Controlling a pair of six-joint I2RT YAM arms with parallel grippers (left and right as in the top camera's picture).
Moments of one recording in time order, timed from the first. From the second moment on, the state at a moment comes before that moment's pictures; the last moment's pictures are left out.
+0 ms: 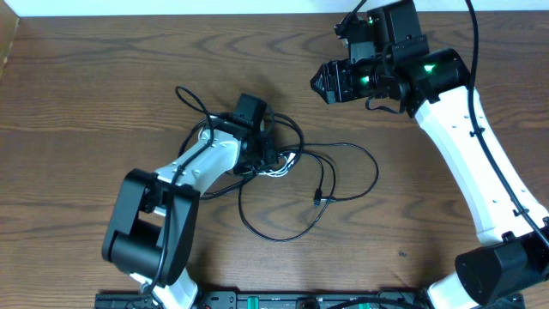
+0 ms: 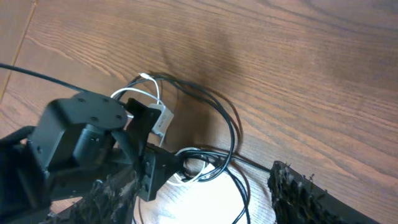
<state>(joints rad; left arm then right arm) -0.37 1.82 1.07 -0.58 0.26 -0.59 0.36 1.73 1.75 -0.93 -0.37 0.21</state>
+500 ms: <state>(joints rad) -0.37 1.32 1.14 -0.36 0.47 -0.56 0.40 1.74 1.75 -0.91 -0.37 0.21</state>
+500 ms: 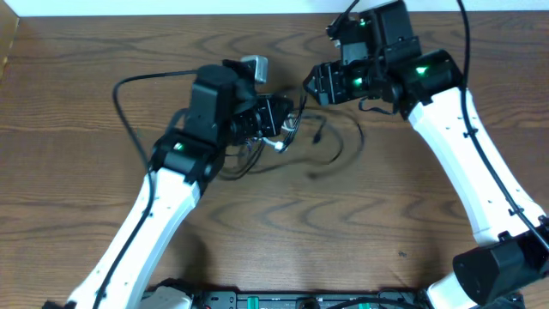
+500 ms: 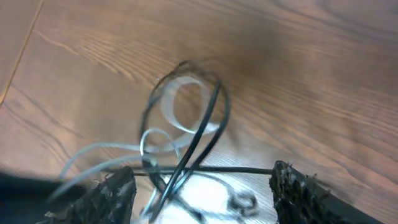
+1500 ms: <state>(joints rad) -0.37 1.29 1.14 -0.32 0.39 -0.56 0.45 1.84 1.75 -0.94 -0.53 0.23</state>
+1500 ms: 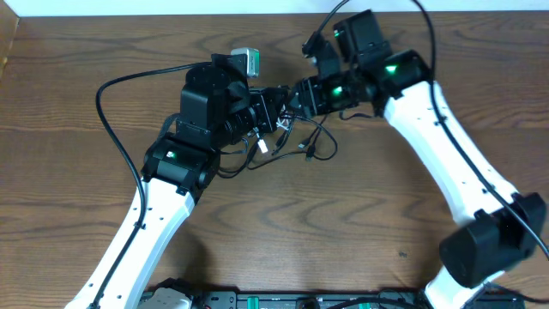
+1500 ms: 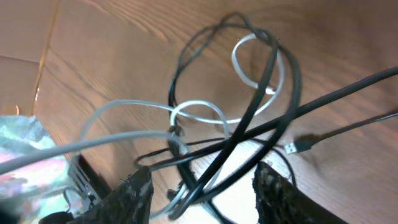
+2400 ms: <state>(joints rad) -0.15 1.05 1.29 -0.08 0.39 -0.65 0.45 2.24 1.74 -0.82 -0.50 0.38</state>
